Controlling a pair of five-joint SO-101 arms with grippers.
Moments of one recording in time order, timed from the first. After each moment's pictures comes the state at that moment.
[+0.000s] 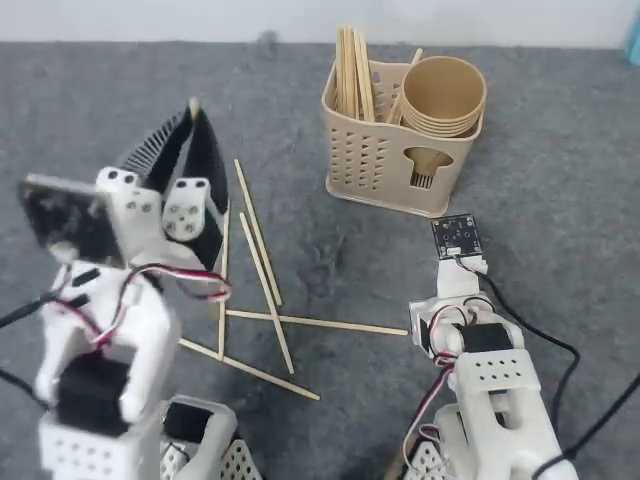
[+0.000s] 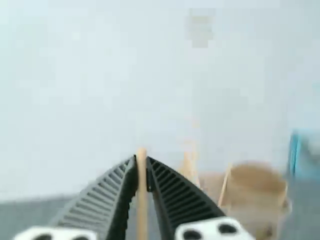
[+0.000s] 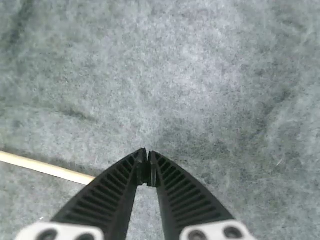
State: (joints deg) left arm 6.3 -65.4 34.4 42.8 9.0; right arm -10.0 -52.1 79.3 45.3 1.0
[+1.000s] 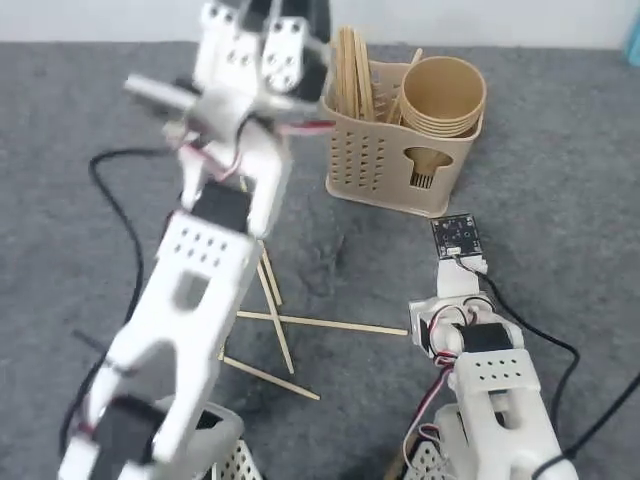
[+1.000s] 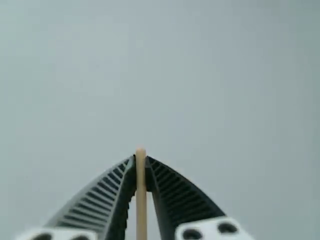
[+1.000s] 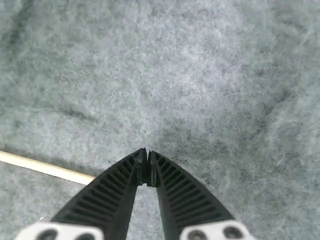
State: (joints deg) left arm 16.4 -13.8 13.2 -21.2 11.9; right arm -10.0 -52.1 79.3 45.3 1.0
